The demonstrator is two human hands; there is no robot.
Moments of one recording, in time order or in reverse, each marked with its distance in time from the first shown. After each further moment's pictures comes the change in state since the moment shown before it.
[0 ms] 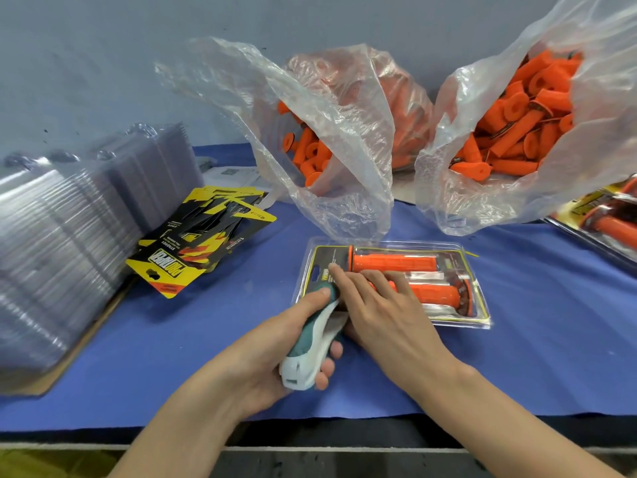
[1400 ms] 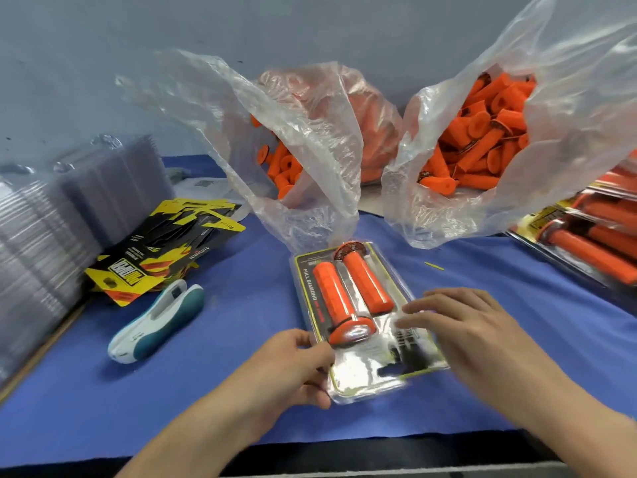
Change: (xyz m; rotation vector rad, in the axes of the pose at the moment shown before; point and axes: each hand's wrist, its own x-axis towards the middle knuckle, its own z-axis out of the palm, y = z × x) left_hand 0.029 -0.018 0.032 0.243 0.122 0.118; right_hand -0.062 0.094 -0.076 0.326 -0.135 0.053
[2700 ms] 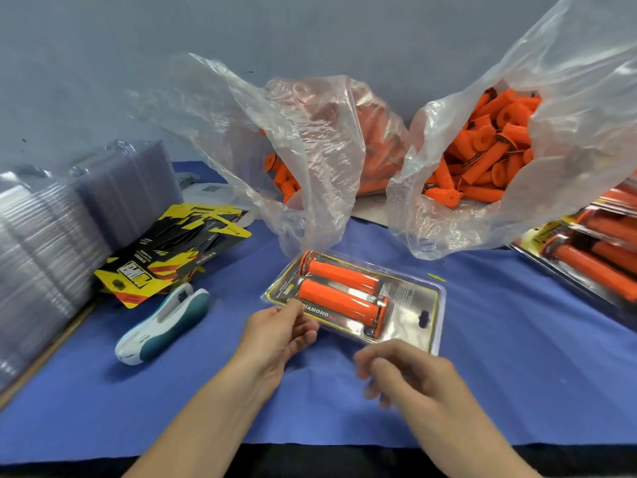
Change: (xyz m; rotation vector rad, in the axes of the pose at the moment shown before) left_hand 0.041 0.015 -0.007 -0.436 0.393 0.113; right_hand 0.008 -0.068 0.022 1.078 -0.027 0.625
